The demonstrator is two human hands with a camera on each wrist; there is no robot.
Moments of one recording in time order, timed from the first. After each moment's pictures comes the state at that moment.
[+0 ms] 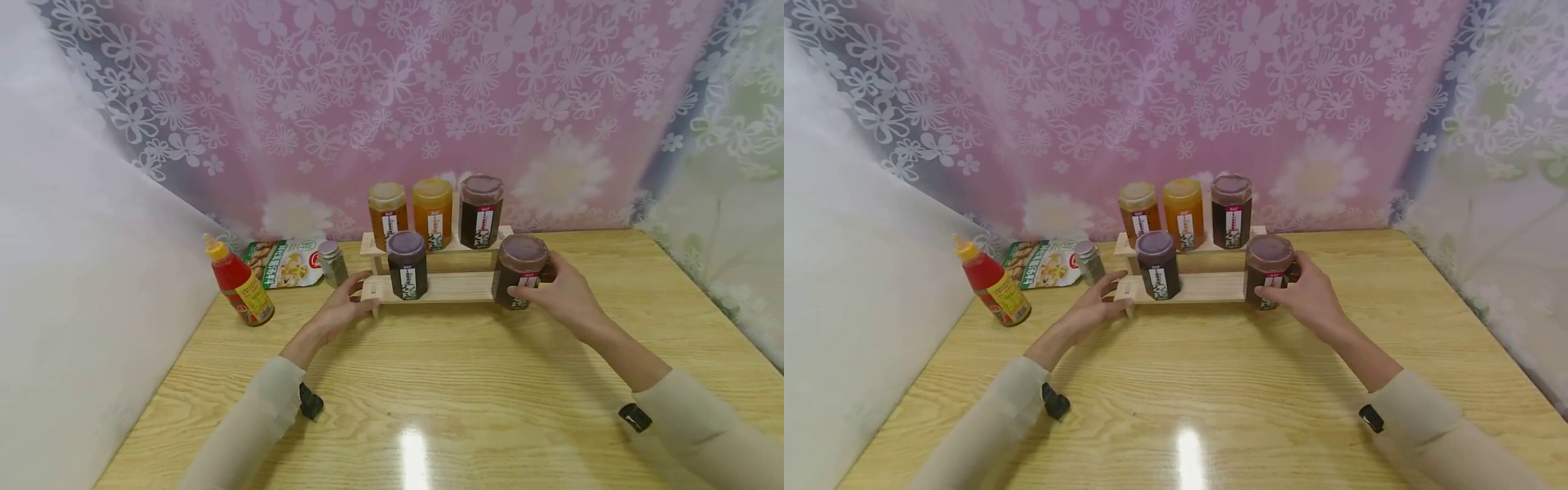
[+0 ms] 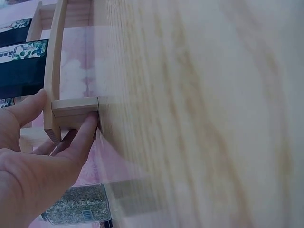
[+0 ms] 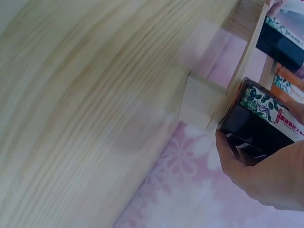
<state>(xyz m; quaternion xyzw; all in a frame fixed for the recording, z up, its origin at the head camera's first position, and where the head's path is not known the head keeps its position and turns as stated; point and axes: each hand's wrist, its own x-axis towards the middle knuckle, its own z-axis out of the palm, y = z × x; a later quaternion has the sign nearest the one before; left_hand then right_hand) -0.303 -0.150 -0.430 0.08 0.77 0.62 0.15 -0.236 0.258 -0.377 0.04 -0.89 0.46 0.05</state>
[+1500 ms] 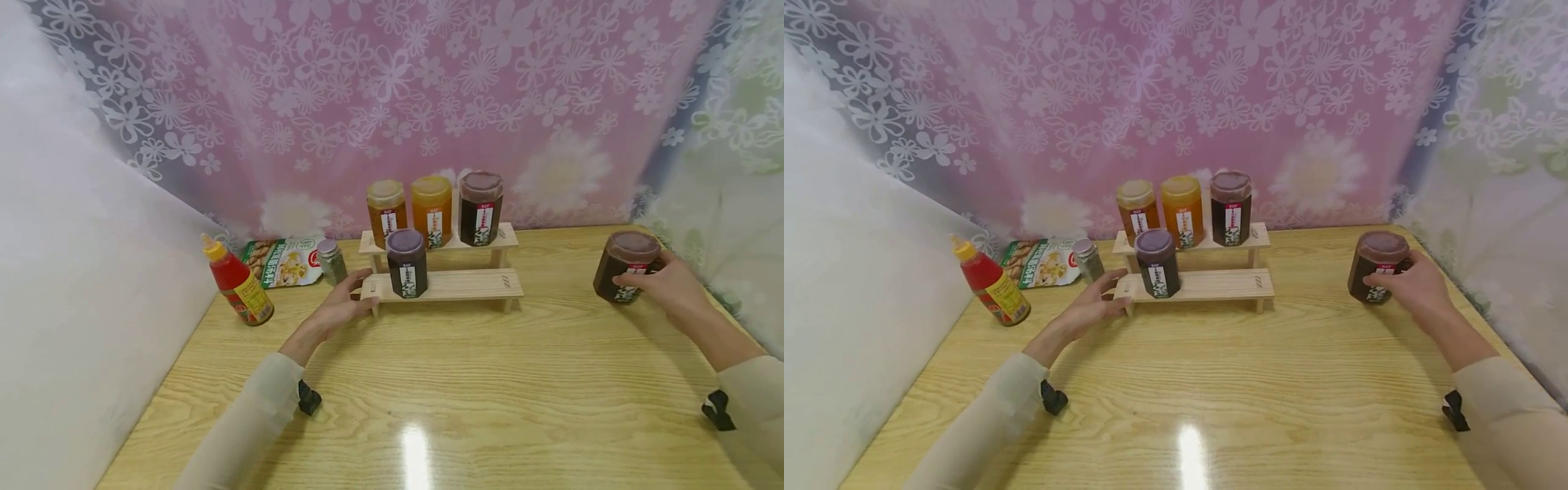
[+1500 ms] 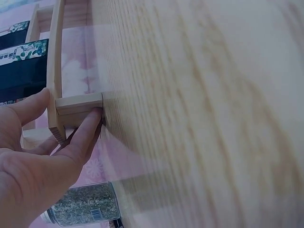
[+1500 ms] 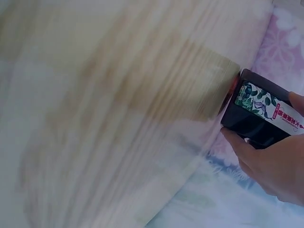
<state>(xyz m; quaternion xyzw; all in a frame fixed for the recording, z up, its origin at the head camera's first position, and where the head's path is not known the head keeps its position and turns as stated) -0.302 -0.152 -0.423 0.11 0.79 0.58 0.17 -0.256 0.428 -0.411 -0.08 -0.88 0.47 0.02</state>
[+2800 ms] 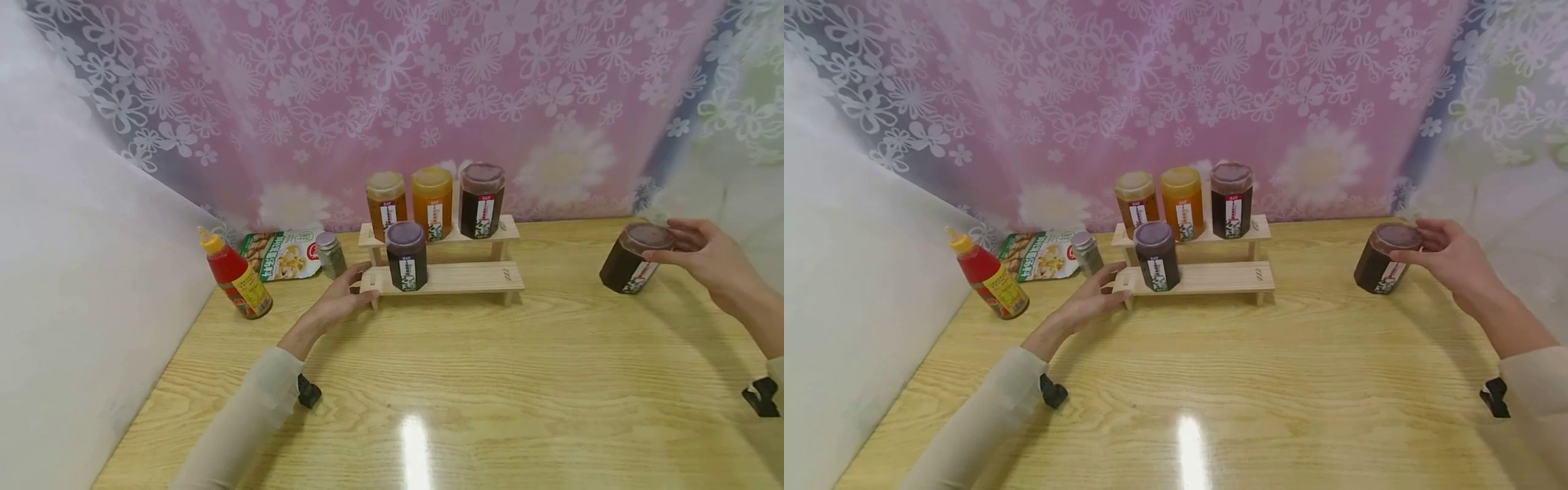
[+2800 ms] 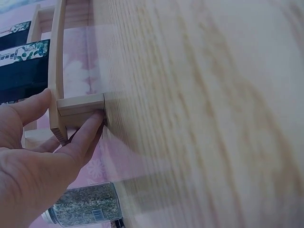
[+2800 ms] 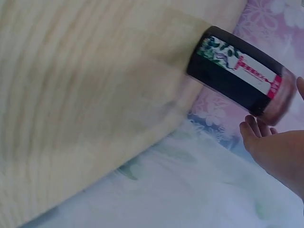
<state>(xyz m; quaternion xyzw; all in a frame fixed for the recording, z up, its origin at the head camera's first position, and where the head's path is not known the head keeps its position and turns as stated) -0.304 -0.151 -0.422 0.12 0.80 0.57 0.16 -0.248 0.451 -0.377 -0.05 -0.88 0.47 0.05</state>
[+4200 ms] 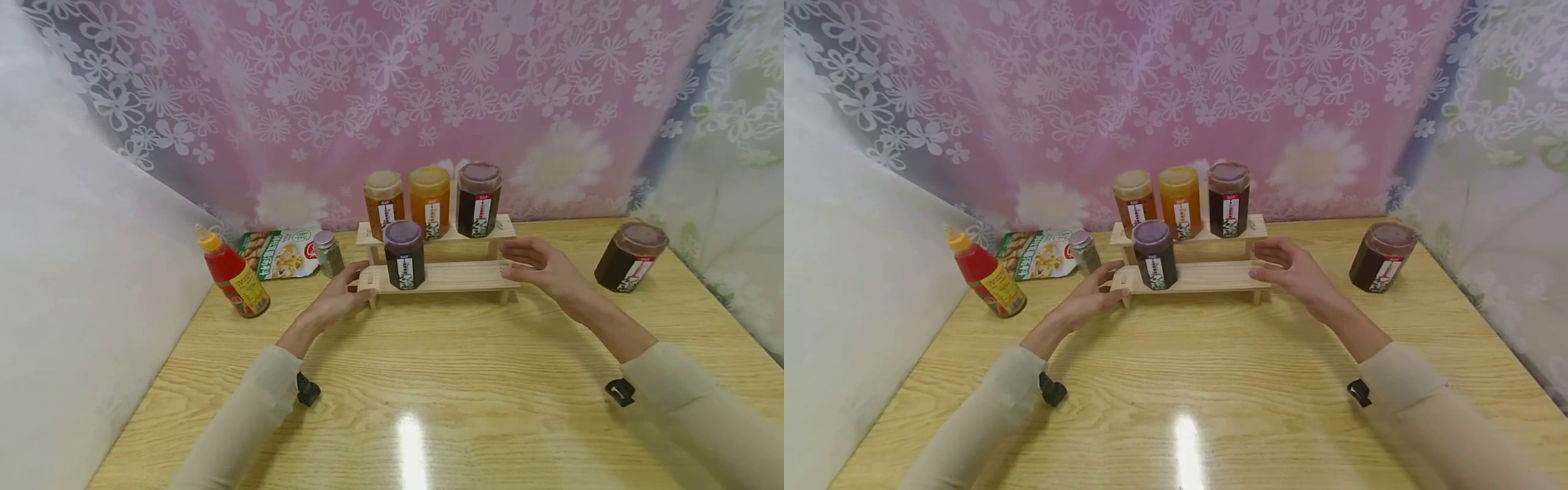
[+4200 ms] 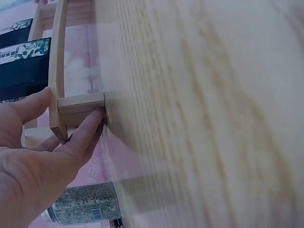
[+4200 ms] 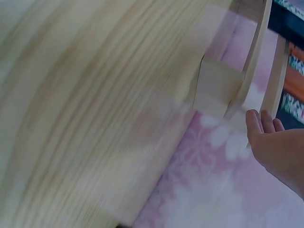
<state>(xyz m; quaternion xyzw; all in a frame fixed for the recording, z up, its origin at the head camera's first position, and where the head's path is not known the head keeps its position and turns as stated) -0.306 -0.151 -0.424 0.12 0.80 0.57 0.16 -0.261 0.263 -0.385 0.13 -0.79 0.60 -0.04</state>
